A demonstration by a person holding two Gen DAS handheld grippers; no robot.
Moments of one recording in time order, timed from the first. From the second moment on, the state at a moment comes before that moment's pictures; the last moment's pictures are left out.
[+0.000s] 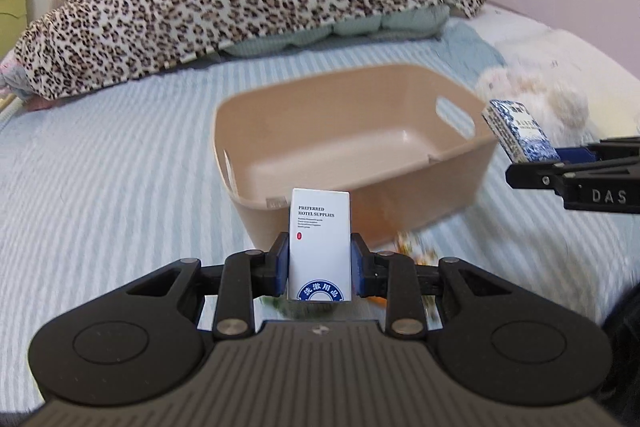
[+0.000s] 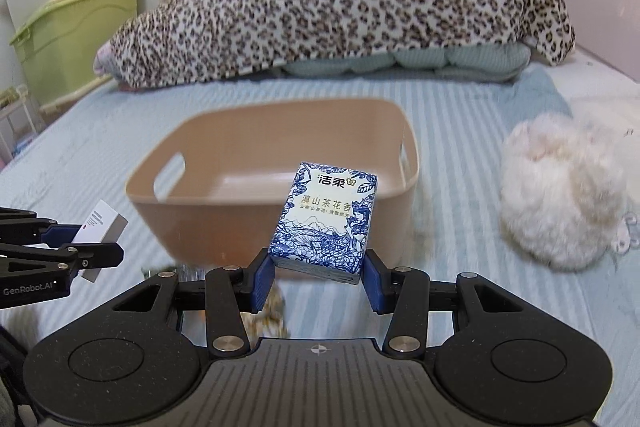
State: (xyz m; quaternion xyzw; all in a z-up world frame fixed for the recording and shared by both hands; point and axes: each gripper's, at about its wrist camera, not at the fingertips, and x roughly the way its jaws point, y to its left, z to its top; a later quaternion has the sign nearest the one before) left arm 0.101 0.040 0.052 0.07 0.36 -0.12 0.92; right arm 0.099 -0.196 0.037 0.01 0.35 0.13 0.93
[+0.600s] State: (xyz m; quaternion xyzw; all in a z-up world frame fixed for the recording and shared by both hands) left arm 0.206 0.006 0.039 0.08 0.37 -0.09 0.92; right arm 0.175 -0.166 0.034 -0.02 0.34 0.13 0.93
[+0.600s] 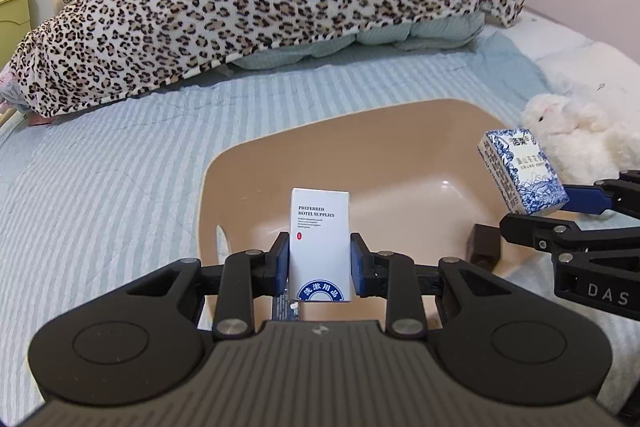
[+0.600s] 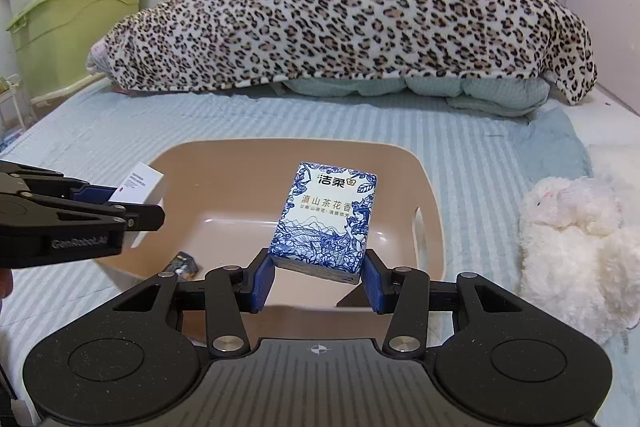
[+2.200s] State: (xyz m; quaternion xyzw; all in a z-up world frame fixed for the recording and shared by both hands) left arm 0.122 0.041 0.027 0.11 0.41 -0.07 0.90; right arm 0.104 -0.164 0.006 -0.07 0.38 0.13 0.91
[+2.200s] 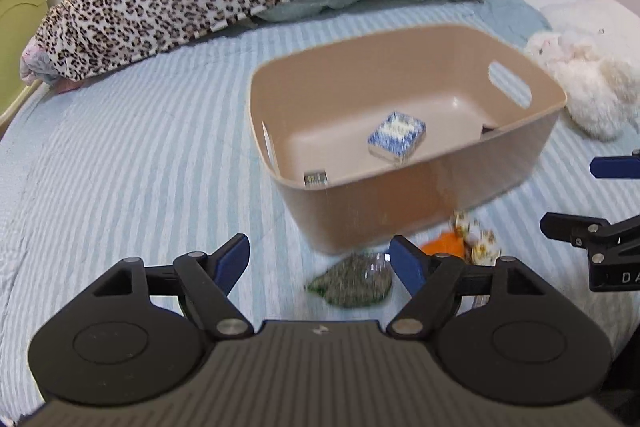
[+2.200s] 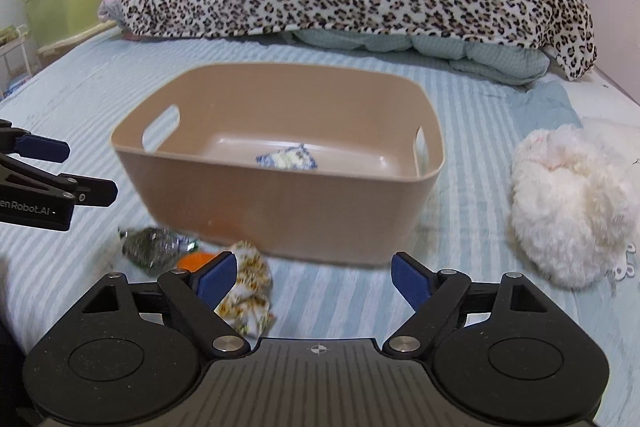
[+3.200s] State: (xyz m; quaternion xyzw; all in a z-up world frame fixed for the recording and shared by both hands) left arm 0.157 0.055 -0.058 0.06 0.48 -0.13 0.87; right arm 0.127 -0.131 -0.065 -0.04 0.47 0.21 0.86
